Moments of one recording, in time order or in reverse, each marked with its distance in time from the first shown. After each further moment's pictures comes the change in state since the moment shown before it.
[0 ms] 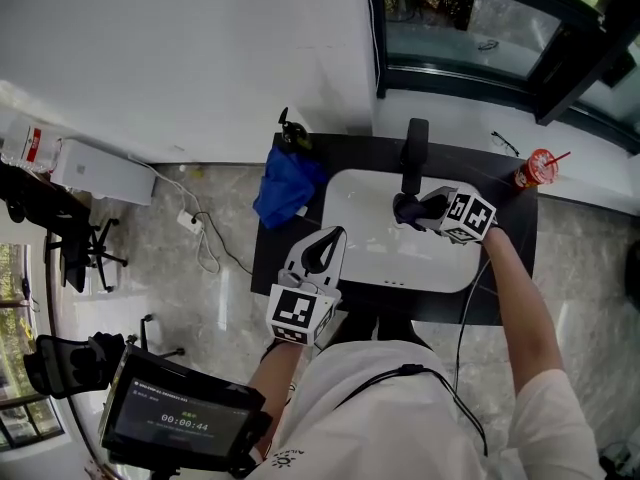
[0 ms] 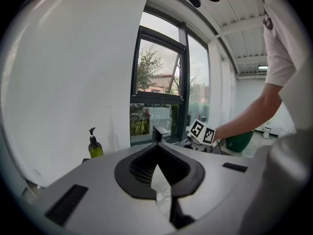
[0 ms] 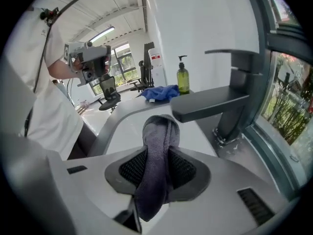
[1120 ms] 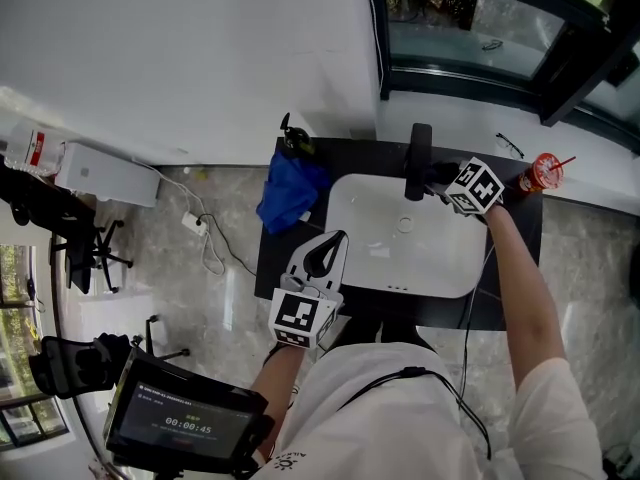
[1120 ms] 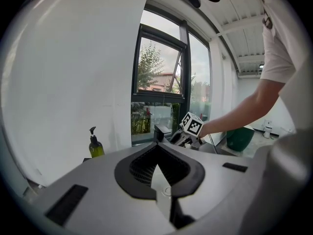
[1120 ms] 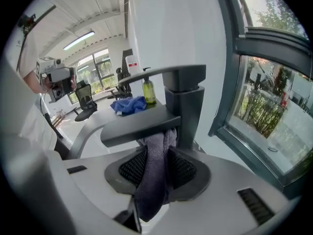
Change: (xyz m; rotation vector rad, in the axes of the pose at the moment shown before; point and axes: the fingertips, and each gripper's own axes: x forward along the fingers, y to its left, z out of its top) left arm 0.006 0.004 -0.001 -0.003 0.016 0.010; right arm -0.025 -0.100 0.021 0.118 -0.063 -0.237
